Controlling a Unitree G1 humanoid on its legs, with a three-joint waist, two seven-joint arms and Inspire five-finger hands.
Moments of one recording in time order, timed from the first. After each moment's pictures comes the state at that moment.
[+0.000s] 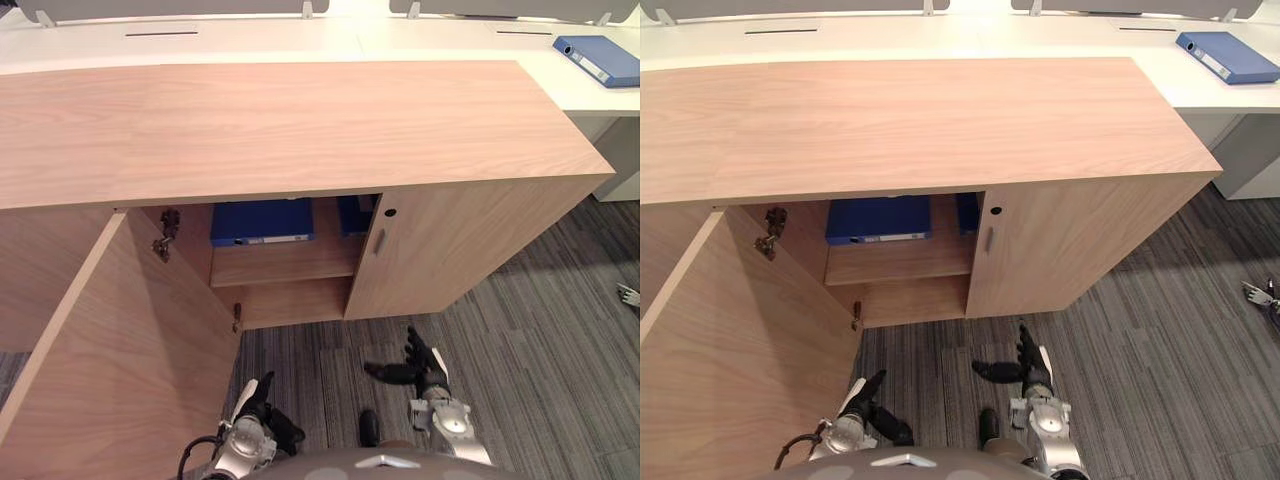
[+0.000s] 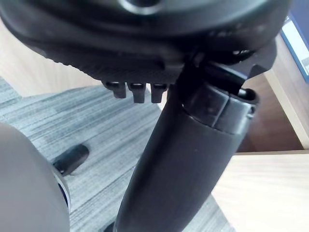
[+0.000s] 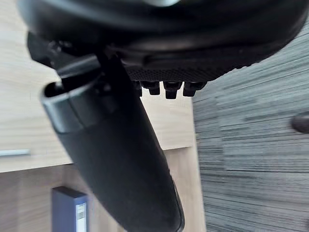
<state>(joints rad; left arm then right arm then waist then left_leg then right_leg) 0.07 0.09 -0.13 0.97 0.31 -0.05 0.15 0.14 -0.03 0.06 0.74 0.08 -0.13 -0.09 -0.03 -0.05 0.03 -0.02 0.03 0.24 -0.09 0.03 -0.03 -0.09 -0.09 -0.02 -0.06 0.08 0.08</state>
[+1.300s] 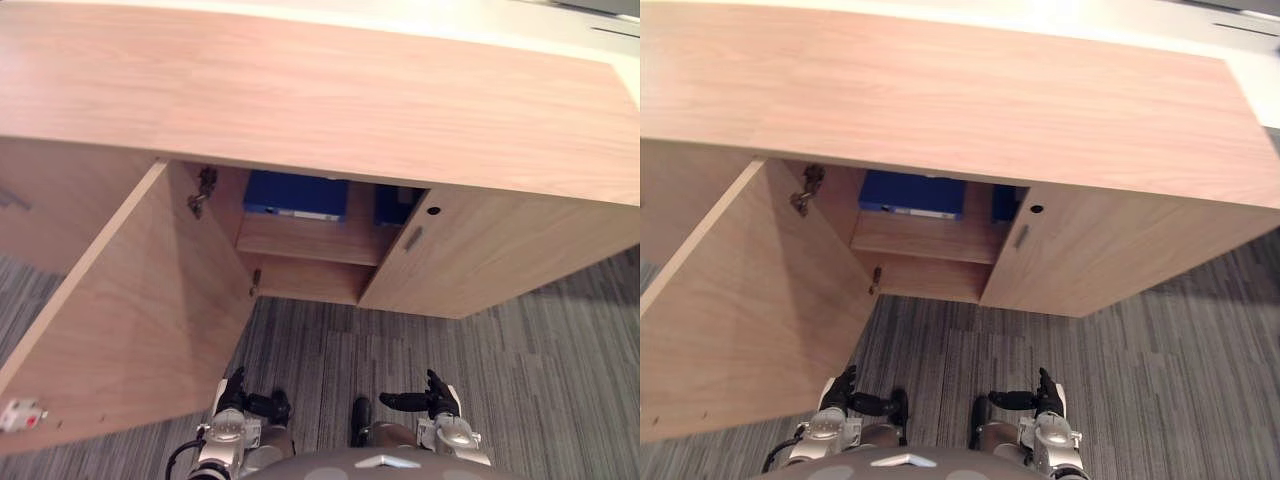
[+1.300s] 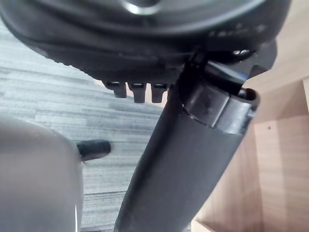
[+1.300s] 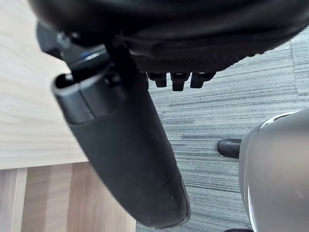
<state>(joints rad) 0.04 0.09 0.06 0.98 0.07 -0.03 0.18 0.05 -0.02 -0.10 0.96 0.04 -0.06 -0.17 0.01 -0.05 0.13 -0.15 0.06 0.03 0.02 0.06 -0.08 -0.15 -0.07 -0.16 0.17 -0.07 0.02</state>
